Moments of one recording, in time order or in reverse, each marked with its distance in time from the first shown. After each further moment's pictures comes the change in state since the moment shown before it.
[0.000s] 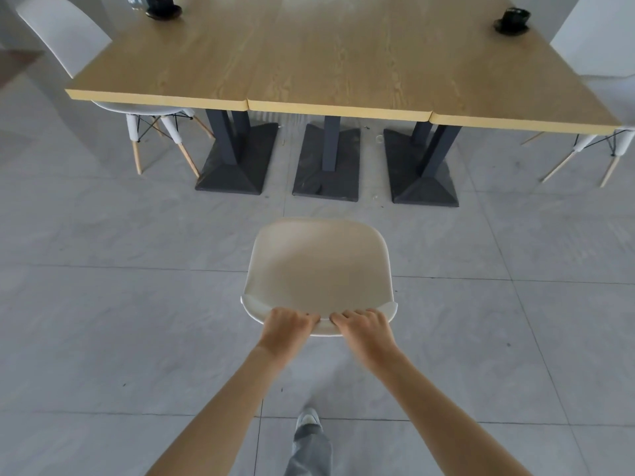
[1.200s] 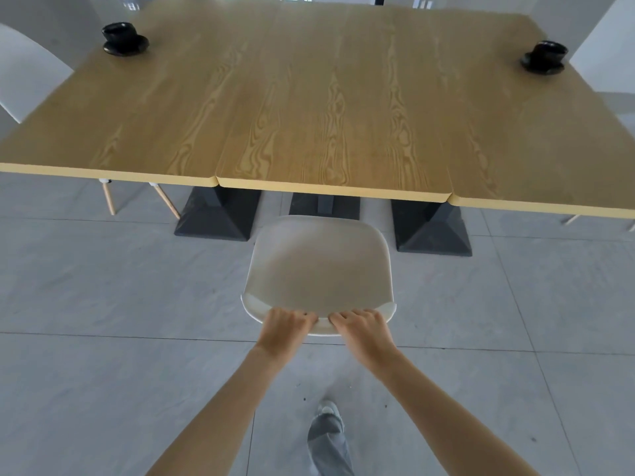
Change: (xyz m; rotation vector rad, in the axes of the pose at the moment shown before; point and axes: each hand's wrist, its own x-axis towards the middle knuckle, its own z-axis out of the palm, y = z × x) left_hand 0.315 -0.116 -0.055 -0.033 0.039 -0.006; right_hand 0.306 0.141 -0.034 0.050 0.029 -0.047
